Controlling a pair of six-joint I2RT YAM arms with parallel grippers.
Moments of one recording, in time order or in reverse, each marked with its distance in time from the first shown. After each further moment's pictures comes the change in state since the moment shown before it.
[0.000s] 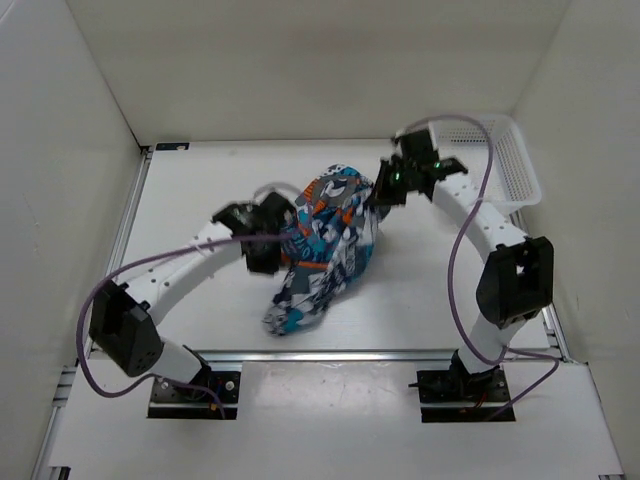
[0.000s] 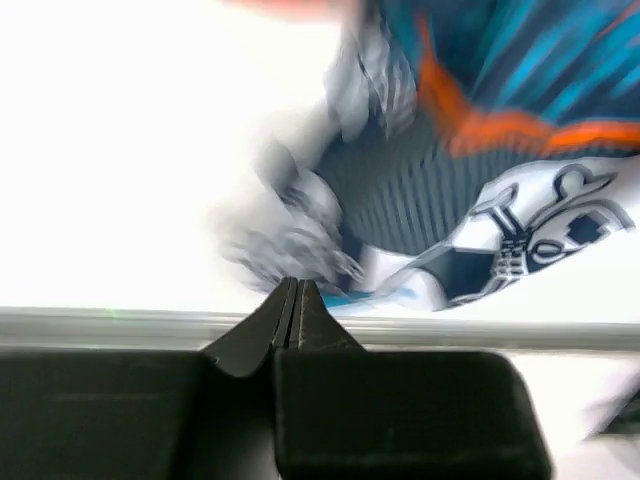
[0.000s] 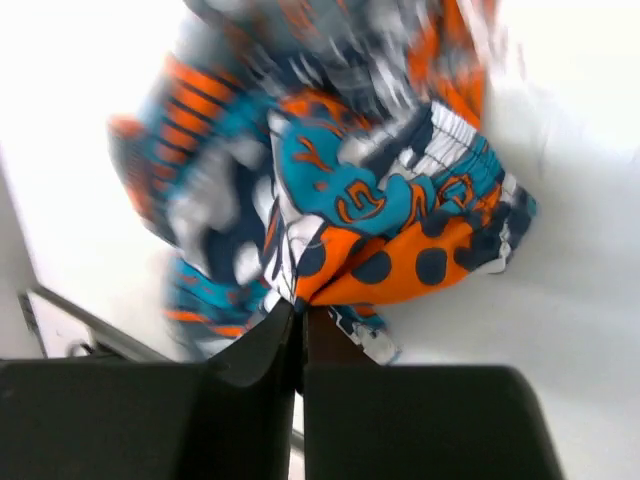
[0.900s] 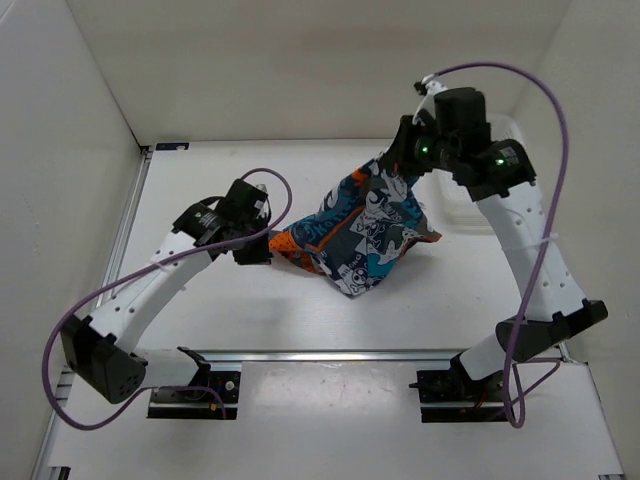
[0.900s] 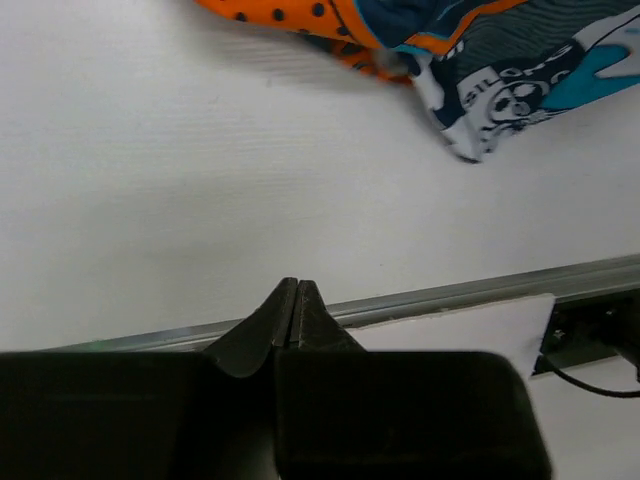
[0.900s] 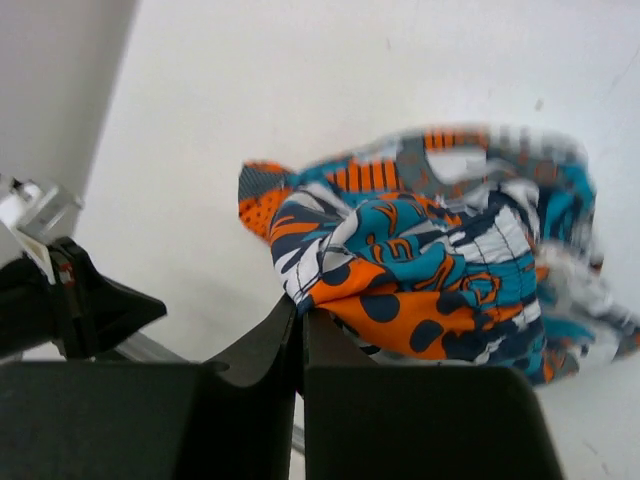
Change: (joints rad) left arm 0.137 -0.109 0.172 -0.037 0.116 0.158; right arm 0.099 -0.187 0.530 -0.351 0.169 -0.141
